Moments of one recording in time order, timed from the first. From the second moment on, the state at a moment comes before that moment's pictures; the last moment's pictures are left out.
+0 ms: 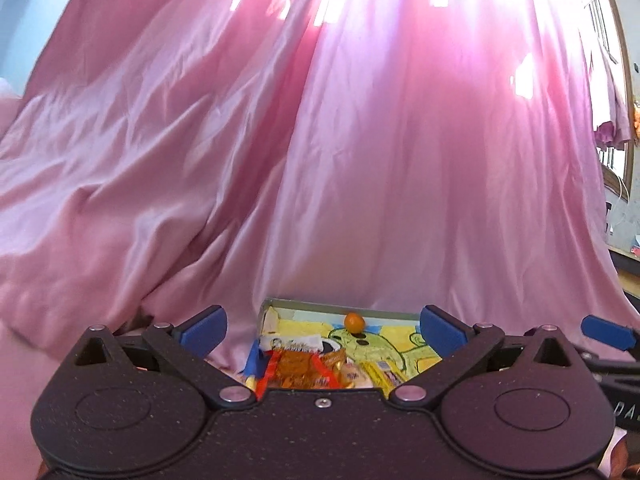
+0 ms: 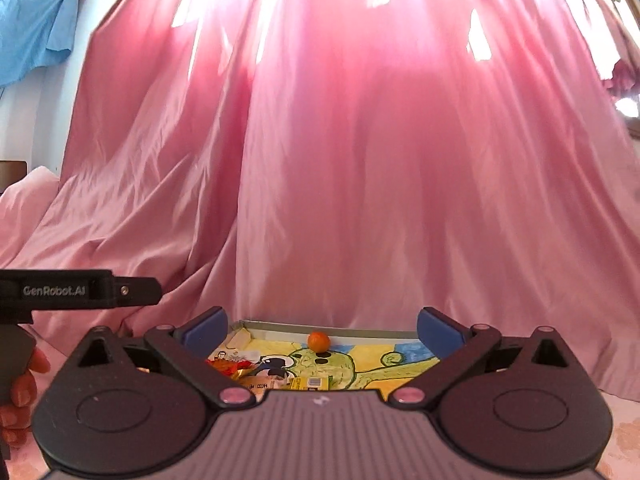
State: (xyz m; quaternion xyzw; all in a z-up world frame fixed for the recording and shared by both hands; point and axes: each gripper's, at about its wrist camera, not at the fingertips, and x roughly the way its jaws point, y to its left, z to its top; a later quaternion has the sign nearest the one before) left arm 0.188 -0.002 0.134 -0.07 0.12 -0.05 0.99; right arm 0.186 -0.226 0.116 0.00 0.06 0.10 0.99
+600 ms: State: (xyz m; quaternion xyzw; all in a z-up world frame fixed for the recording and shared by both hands) left arm 0.082 0.021 0.079 -0.02 0.14 -0.05 0.99; right arm 0.097 -0.231 0.072 -0.01 0.08 0.08 0.99
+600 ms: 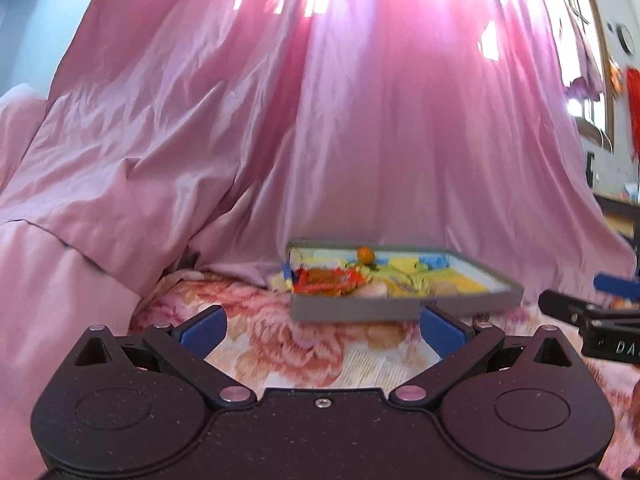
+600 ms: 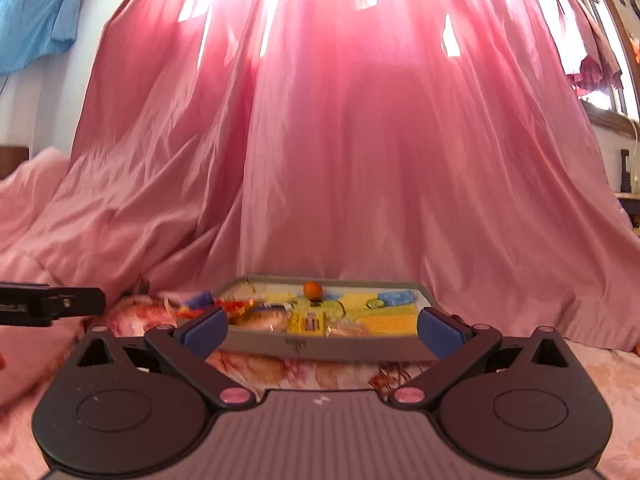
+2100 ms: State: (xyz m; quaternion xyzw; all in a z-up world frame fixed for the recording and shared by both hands) left arm 0.090 0.032 -0.030 -0.01 0.30 -0.07 0.95; right arm 0.083 -0.205 -0.032 -0.07 0.30 0.06 0.95
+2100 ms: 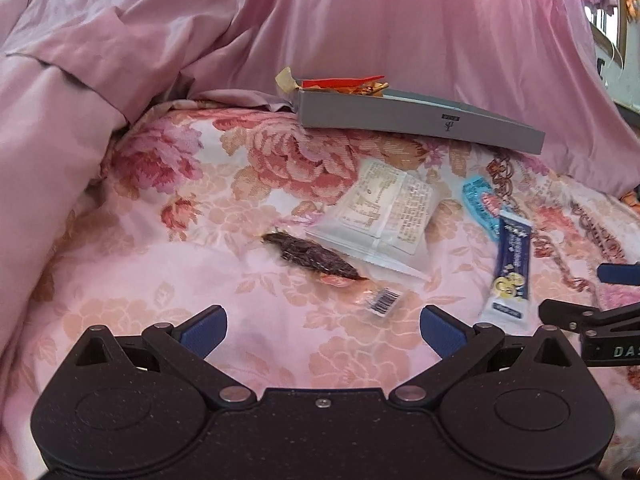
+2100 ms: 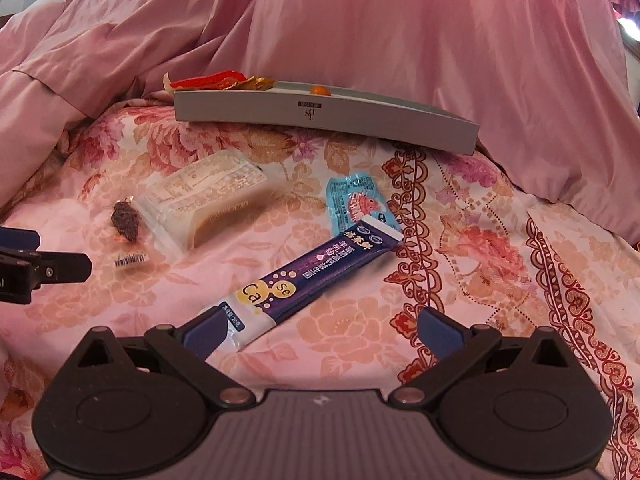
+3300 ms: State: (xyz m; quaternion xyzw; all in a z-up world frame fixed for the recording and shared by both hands) left arm 0.192 0.045 -0.047 0.01 0.36 -0.10 0.93; right arm 0.180 -0.226 -0.041 0.04 0.39 0.09 0.92
